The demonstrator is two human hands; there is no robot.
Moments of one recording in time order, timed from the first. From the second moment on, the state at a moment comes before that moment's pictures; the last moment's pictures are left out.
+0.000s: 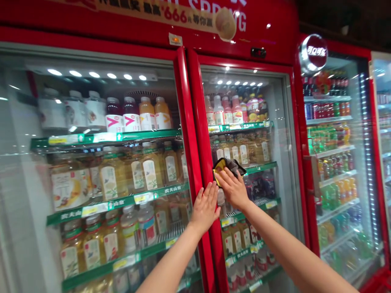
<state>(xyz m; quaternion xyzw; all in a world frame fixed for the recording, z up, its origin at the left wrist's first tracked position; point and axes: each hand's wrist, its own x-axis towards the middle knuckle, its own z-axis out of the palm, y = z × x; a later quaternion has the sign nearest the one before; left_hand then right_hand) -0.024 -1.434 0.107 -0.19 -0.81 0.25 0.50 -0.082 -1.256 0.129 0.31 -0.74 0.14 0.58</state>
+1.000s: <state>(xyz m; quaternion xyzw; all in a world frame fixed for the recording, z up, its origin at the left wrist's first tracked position) -0.052 -1.360 0.210 -0.03 -0.76 0.15 0.64 -0.107 -1.229 0.286 0.39 -0.67 0.13 0.62</state>
